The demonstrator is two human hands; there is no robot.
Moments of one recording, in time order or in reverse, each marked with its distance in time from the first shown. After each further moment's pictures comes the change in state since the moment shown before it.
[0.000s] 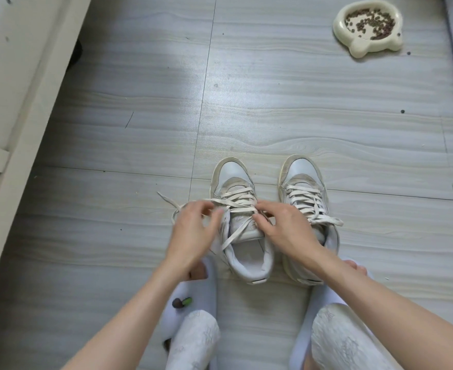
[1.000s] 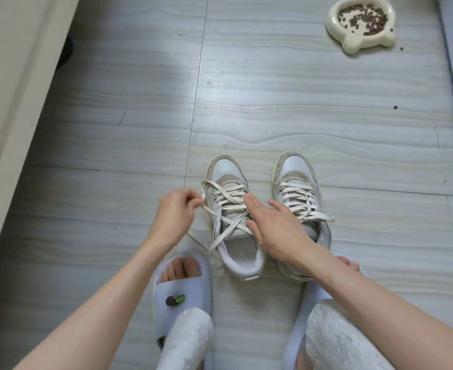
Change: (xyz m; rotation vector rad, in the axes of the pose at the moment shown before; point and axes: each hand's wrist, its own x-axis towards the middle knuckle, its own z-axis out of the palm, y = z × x) left_hand 0.027 0.007 -0.021 0.028 -0.050 -0.047; right_hand 0.000 0.008 0.006 -0.431 -0.230 -0.253
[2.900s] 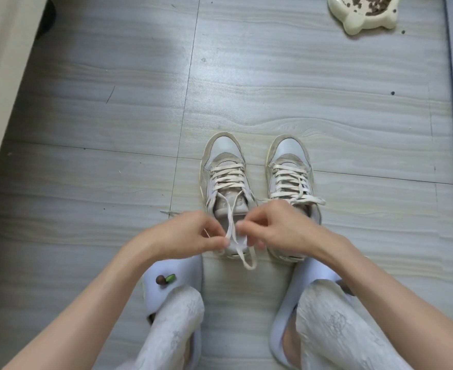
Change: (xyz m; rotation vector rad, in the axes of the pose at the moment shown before) left_hand -0.054 0.039 -0.021 0.100 -0.842 0.059; right_hand -0.041 -0.017 -0.054 0.609 -0.226 0.078
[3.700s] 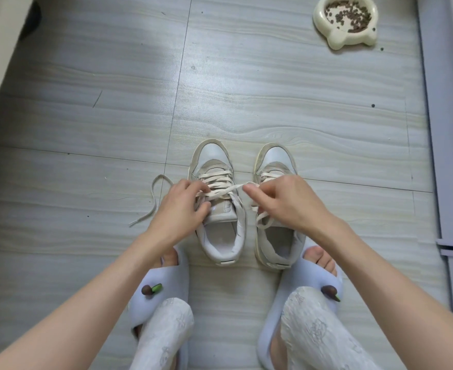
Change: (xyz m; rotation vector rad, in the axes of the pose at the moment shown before) left_hand 0.063 -0.031 0.008 0.088 0.674 0.104; right_hand 0.014 0.016 -0.034 -0.258 0.405 0.044
